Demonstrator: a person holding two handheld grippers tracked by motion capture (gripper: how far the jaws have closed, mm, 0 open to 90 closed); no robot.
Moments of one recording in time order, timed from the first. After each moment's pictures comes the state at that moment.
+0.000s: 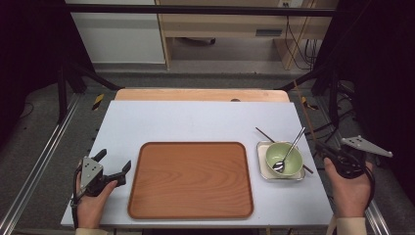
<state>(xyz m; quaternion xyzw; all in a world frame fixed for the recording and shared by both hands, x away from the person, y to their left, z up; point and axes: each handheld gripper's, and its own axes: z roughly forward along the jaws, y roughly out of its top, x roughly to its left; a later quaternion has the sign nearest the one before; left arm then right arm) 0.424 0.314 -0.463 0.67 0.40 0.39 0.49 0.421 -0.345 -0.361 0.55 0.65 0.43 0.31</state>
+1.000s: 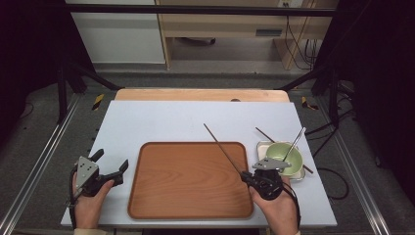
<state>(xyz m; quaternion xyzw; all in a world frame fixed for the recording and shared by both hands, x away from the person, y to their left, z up) 0.423 0.320 -0.462 0.66 0.40 0.38 0.50 0.400 -0.170 -0.413 0.46 0.79 0.38 0.16</state>
